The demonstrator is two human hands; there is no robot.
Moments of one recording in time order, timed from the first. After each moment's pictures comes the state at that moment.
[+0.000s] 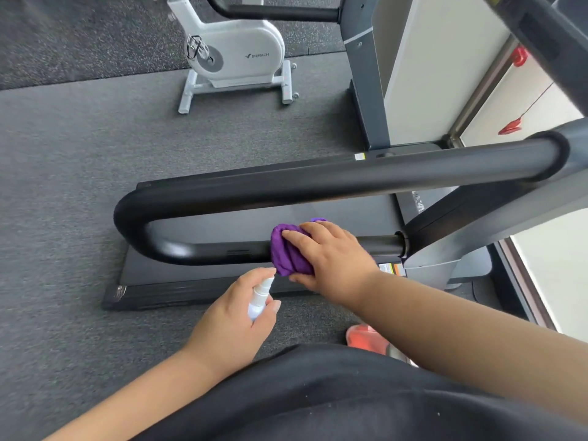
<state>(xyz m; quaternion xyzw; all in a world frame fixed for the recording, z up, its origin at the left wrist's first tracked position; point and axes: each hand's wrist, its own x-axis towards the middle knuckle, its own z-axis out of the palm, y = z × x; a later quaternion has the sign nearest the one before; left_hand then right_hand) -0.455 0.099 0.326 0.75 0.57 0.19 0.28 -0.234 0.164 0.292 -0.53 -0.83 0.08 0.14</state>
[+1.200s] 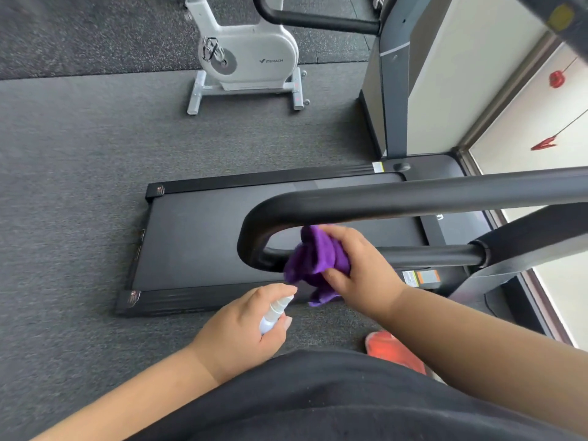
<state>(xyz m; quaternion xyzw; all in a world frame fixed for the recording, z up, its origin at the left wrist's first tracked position) -0.594 0.130 0.327 0.81 0.46 0.25 0.27 -0.351 0.175 0.306 -0.52 -0.74 0.27 0.34</state>
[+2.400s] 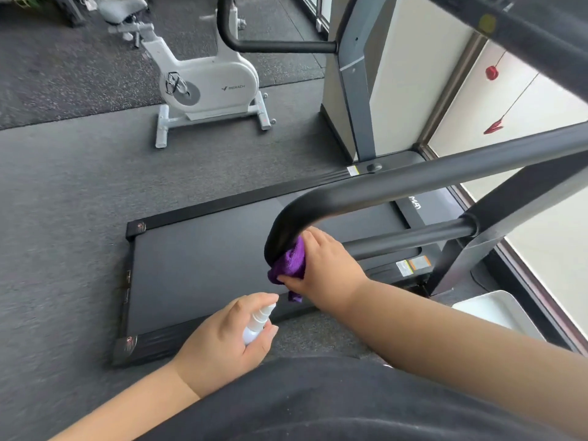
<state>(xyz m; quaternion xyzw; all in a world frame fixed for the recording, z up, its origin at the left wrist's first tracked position) -0.677 0.153 0.330 0.86 0.36 0.26 0.25 -0.458 0.180 0.334 -0.64 -0.72 0.14 0.22</state>
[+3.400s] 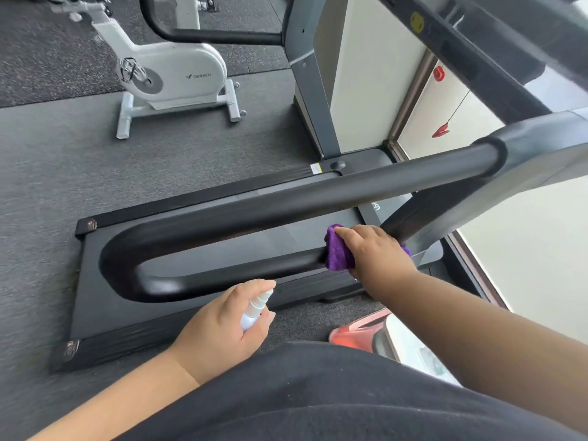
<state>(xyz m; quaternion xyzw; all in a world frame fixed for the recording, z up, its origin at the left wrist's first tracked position) -0.481 0.148 0.330 0.85 0.38 0.24 0.26 -0.178 0.153 0.309 -0.72 -0.69 0.09 0.00</state>
